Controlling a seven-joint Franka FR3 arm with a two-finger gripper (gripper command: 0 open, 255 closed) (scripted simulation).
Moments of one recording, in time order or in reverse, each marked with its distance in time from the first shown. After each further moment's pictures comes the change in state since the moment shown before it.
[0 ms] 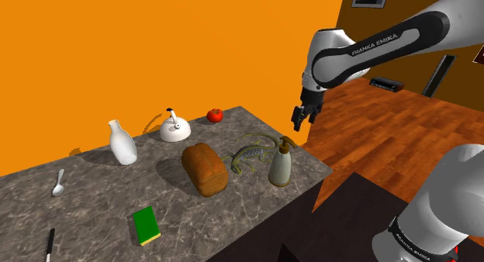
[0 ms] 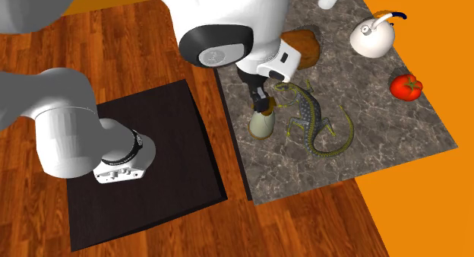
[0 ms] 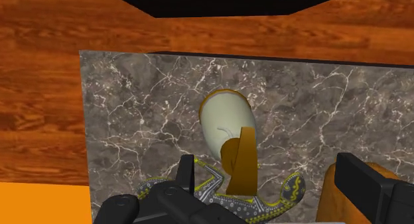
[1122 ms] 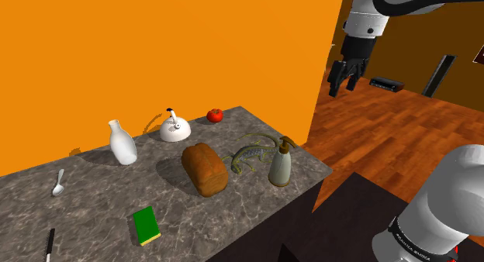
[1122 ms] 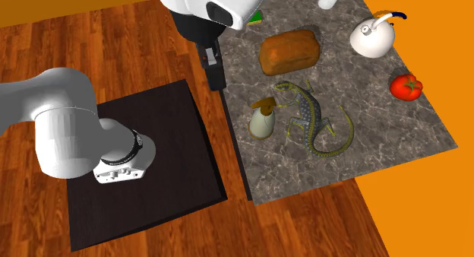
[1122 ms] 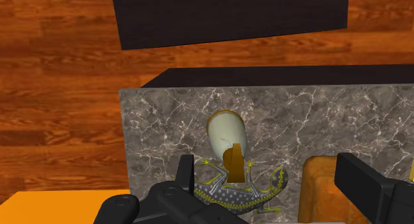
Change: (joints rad) arm -0.036 -0.389 0.030 0.153 -0.008 -0.538 0.062
